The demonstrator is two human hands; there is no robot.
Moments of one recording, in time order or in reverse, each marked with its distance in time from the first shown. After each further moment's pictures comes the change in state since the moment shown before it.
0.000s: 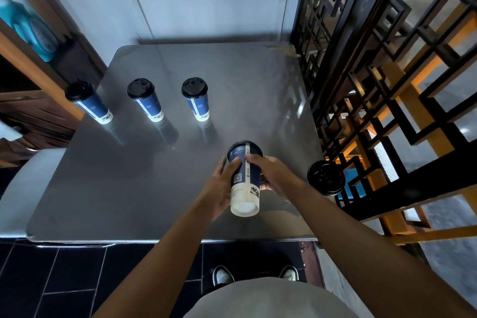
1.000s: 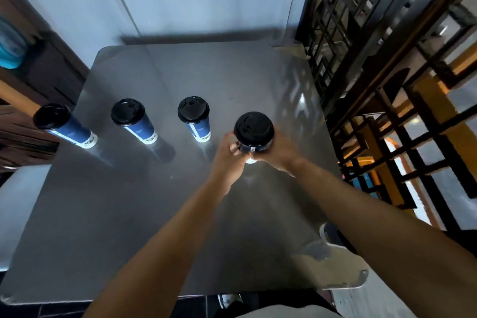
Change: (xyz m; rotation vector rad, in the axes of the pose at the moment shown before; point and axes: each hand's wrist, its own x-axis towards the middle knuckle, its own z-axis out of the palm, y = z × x) left_hand 0.149 0.108 0.005 0.489 0.173 0.302; right_hand 0.156 -0.098 -0.023 -0.531 0.176 -0.339
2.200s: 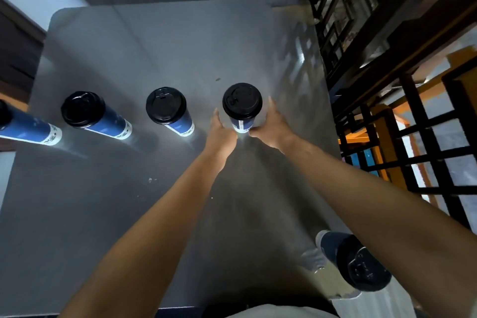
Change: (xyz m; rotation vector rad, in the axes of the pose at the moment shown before) left_hand 0.110 -0.010 0.029 0.014 0.055 -0.350; right_hand 0.104 0.037 -0.008 -0.020 -0.010 0.196
